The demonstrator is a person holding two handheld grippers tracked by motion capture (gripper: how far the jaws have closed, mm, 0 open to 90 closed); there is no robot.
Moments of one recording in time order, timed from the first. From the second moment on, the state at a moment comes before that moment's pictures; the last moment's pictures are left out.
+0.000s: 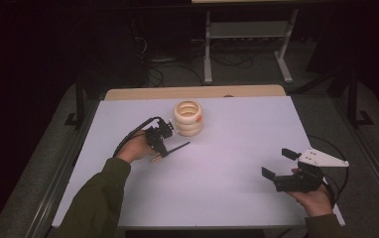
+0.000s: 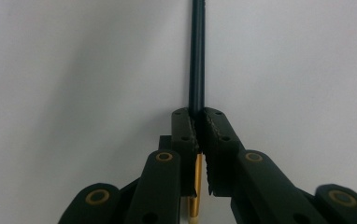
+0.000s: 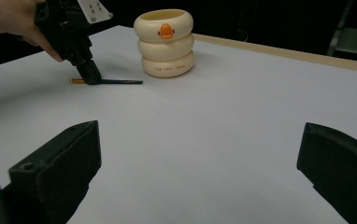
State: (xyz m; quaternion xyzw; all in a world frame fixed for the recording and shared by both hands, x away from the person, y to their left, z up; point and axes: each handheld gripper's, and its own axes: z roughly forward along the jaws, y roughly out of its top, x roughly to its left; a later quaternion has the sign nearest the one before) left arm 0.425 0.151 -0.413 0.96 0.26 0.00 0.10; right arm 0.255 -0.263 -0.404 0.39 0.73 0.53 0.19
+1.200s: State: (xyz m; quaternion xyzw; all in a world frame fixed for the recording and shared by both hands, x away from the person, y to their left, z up) left arm 0.388 0.184 -0.372 0.94 0.23 0.00 0.23; right arm 0.257 -0.257 -0.399 0.37 0.74 0.53 0.19
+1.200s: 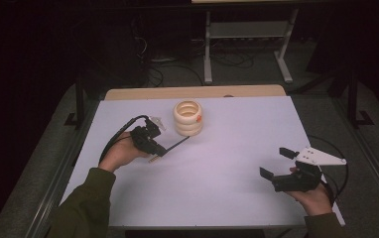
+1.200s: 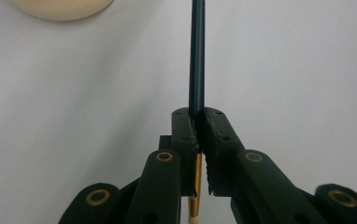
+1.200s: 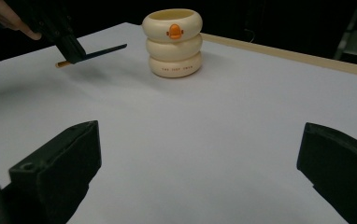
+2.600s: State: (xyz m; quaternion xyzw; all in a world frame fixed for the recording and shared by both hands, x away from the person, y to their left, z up) left arm 0.335 0.180 -0.370 0.93 0.17 -0.01 0.33; right arm 0.278 -0.222 -0.382 0.26 0.81 0.51 0.09
